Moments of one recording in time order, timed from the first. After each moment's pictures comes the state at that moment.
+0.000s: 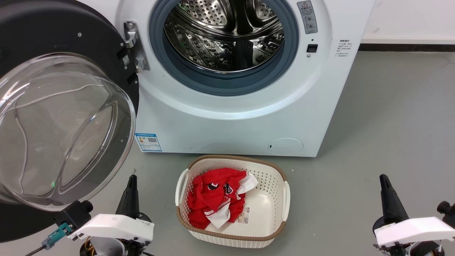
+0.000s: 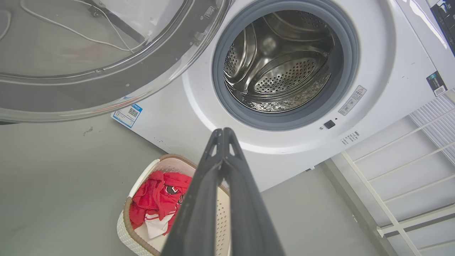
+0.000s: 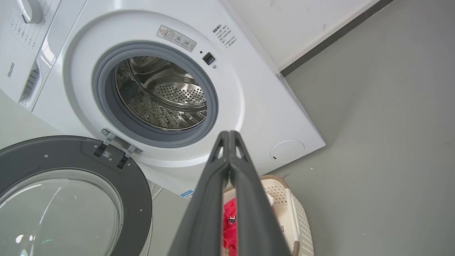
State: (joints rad) left arm -0.07 0.05 0.01 0.22 -0.75 -0.05 -0.10; right arm 0.00 -0.05 -0.08 0.16 0.74 0.13 -0.07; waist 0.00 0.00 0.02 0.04
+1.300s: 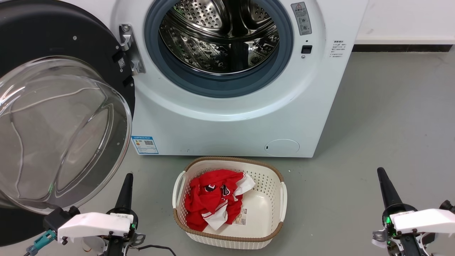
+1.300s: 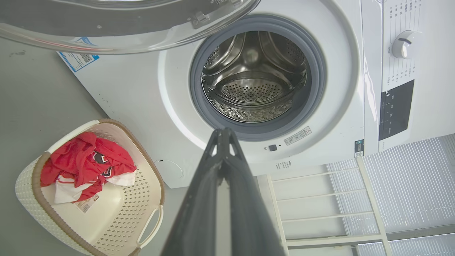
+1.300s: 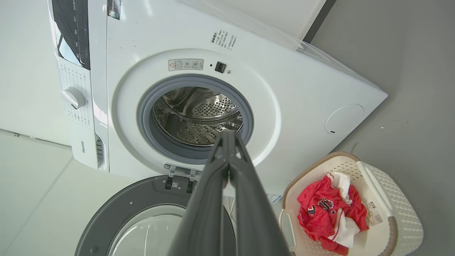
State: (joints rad) left arm -0.09 0.05 0.07 0.24 -1.23 -0.10 0.02; right arm -0.06 -0.05 -0.10 0.21 1.22 0.13 0.03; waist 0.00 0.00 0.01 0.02
